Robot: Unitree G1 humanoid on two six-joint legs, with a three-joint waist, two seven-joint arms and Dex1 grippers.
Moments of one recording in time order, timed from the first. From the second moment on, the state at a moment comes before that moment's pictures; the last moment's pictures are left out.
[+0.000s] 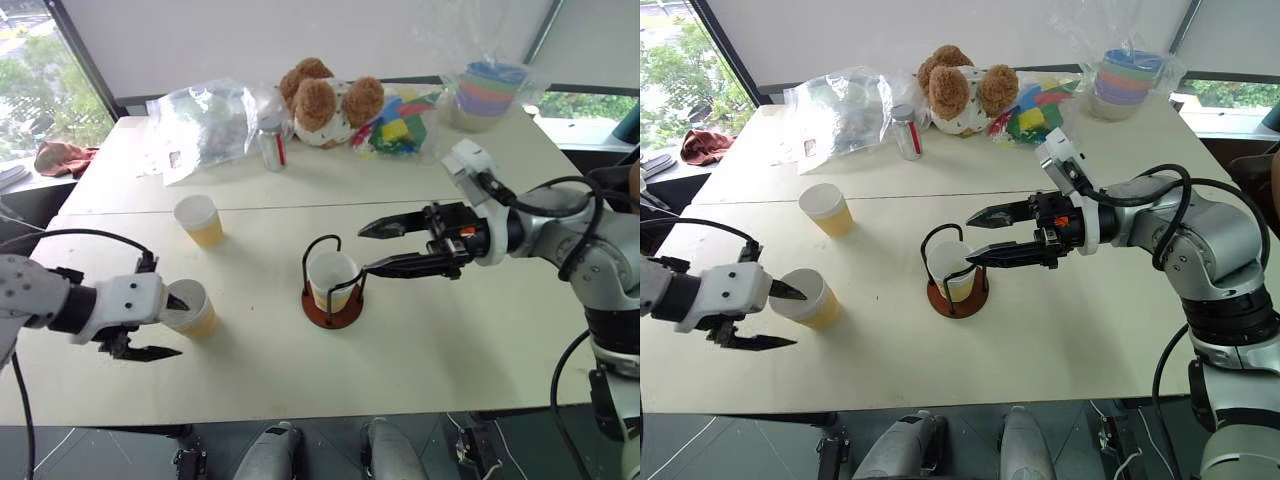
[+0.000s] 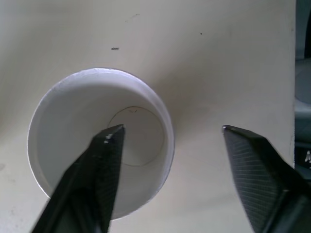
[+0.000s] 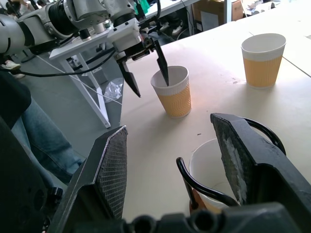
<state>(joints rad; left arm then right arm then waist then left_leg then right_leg) -0.06 1.25 0.15 -0.27 -0.28 0.20 -1.39 -0.76 -0.85 0.06 -0.25 0.85 0.83 1.18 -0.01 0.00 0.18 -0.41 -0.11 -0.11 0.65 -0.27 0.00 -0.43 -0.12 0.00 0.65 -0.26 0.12</state>
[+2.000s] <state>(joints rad) -1.56 0.84 -1.02 0.41 -0.73 -0.08 -1.61 -0.43 -0.97 -0.24 -0.49 0.89 0.89 0.86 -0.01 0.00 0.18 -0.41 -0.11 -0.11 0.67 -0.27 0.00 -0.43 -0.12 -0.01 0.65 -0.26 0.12</state>
